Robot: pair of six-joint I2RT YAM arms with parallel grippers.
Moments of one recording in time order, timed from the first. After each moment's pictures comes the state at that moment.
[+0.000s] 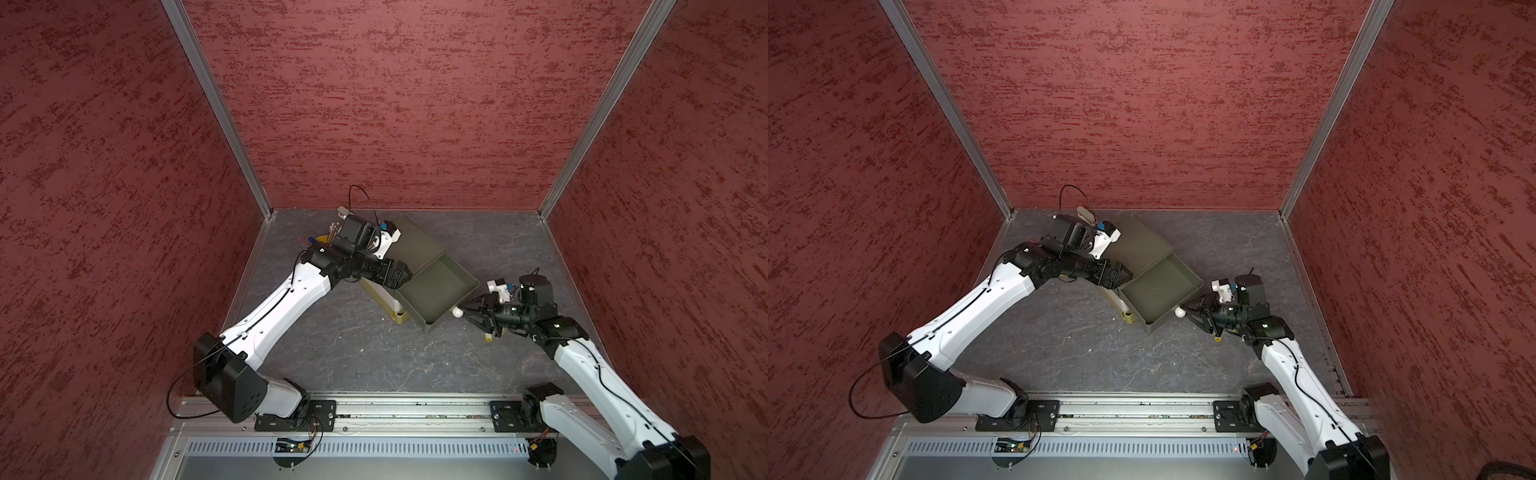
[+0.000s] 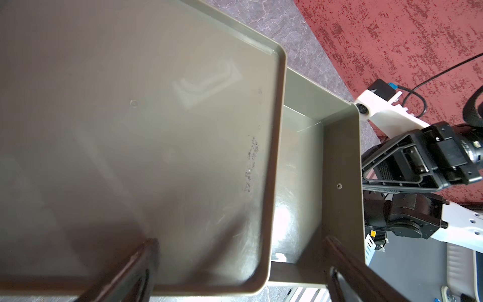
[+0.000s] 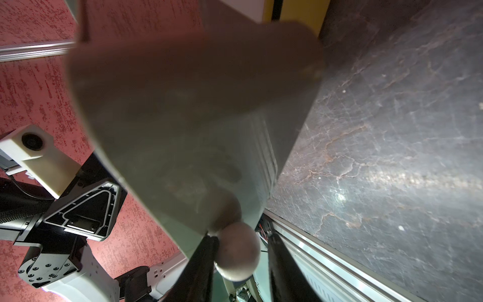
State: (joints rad) left arm -0.55 1.43 1.37 -0.79 0.38 -0.16; right arm 0.21 0.91 0.60 -0.39 -0.83 1.14
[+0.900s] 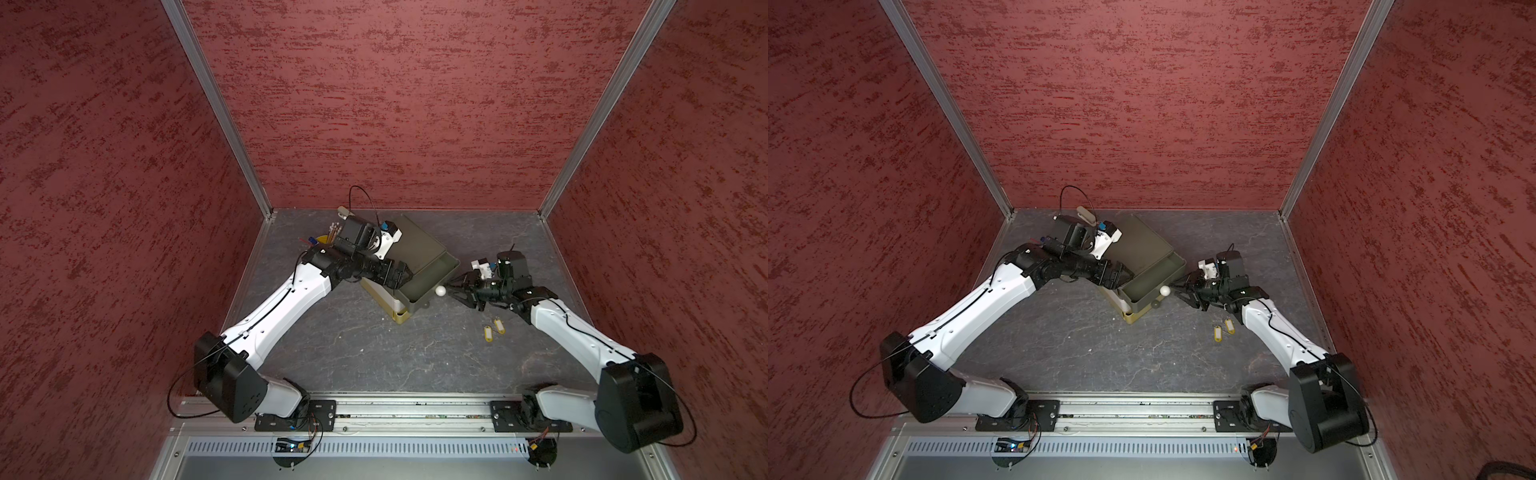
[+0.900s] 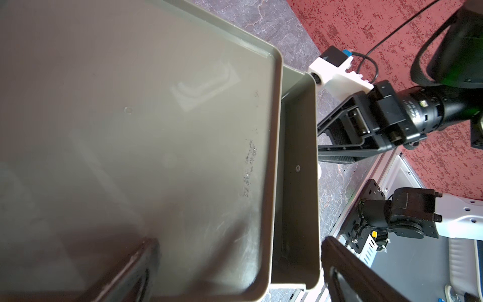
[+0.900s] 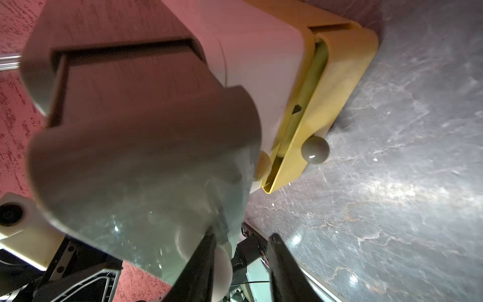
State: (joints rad) left arm -0.55 1.43 1.36 -0.76 0.39 -0.15; right arm 0.26 1.28 0.77 -0.19 -0.80 1.14
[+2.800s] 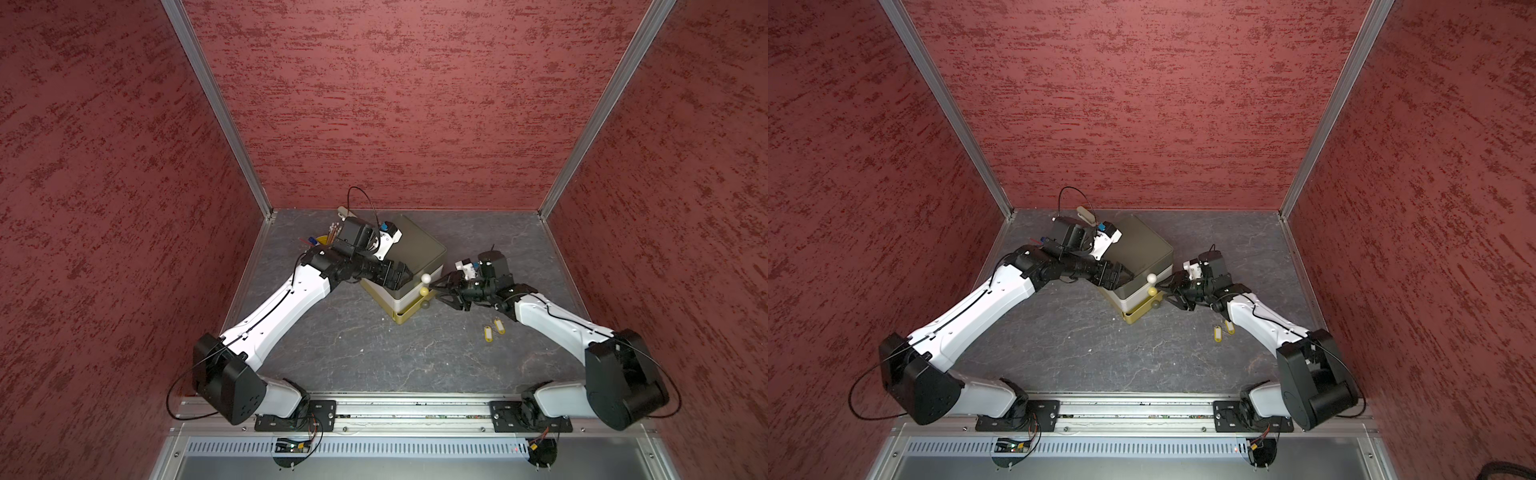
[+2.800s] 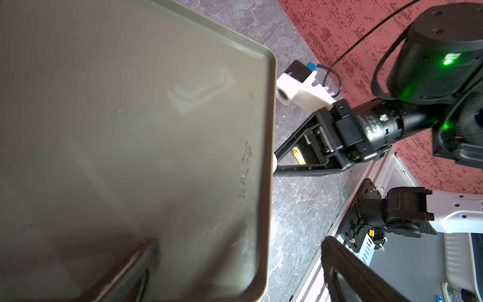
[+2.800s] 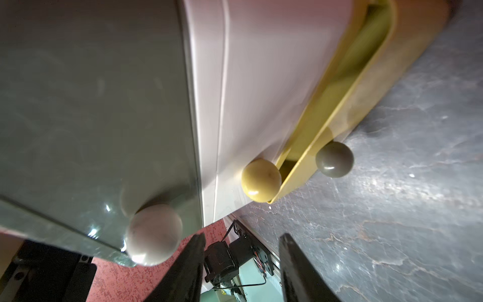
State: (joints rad) left arm -0.54 1.41 1.33 -0.73 0.41 -0.14; right arm 0.39 1.41 0.78 -0.06 -0.75 1.17
